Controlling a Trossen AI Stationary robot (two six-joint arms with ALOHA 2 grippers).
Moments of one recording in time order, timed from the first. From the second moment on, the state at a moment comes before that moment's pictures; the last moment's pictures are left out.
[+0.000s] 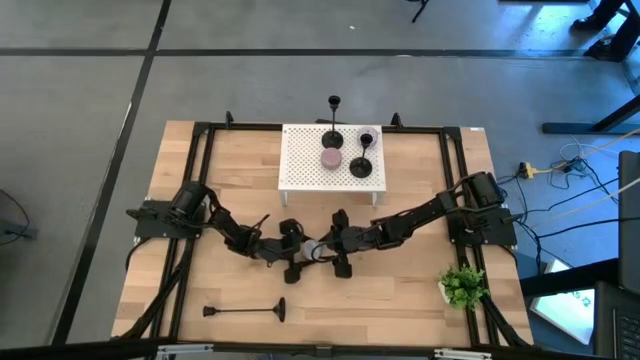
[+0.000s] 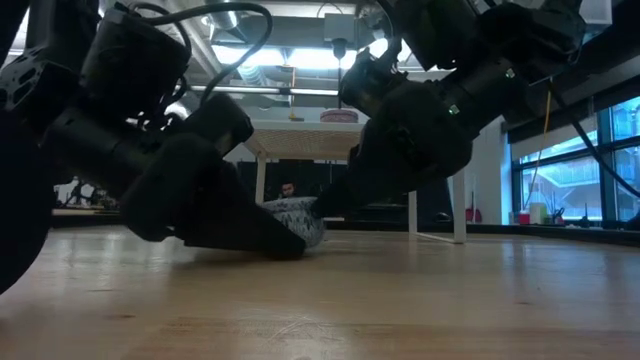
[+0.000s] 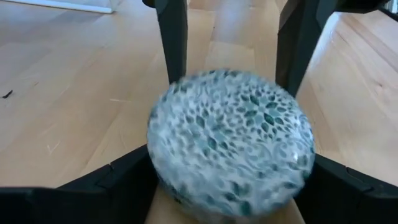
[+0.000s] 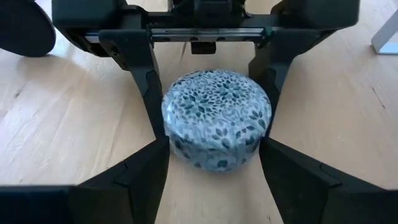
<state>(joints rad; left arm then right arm) -0.35 2.07 0.57 1.07 -0.44 -0.29 0.27 1.93 0.89 0.40 0.14 0.15</state>
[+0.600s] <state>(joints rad) -0.35 2.06 0.62 0.96 -0.43 -0.30 0.27 1.93 0.89 0.41 0.13 0.15</state>
